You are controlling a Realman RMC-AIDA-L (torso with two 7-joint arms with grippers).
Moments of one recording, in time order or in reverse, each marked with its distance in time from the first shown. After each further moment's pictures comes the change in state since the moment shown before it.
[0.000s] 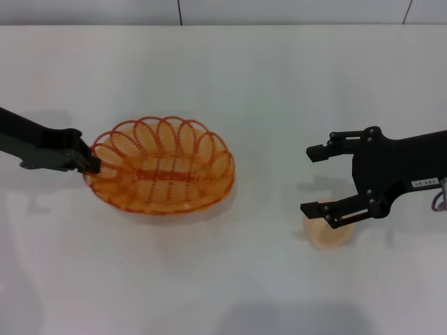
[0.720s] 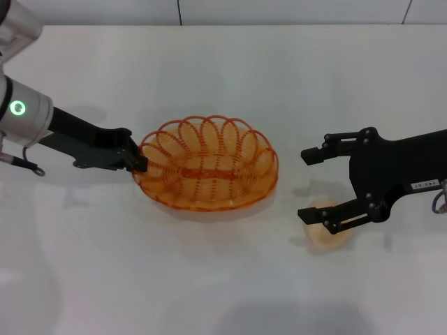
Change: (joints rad) left arm -0.087 -0.032 0.006 -0.183 -0.025 -0.123 0.014; right arm 0.011 0.000 0.002 -0.021 0.008 -0.040 0.001
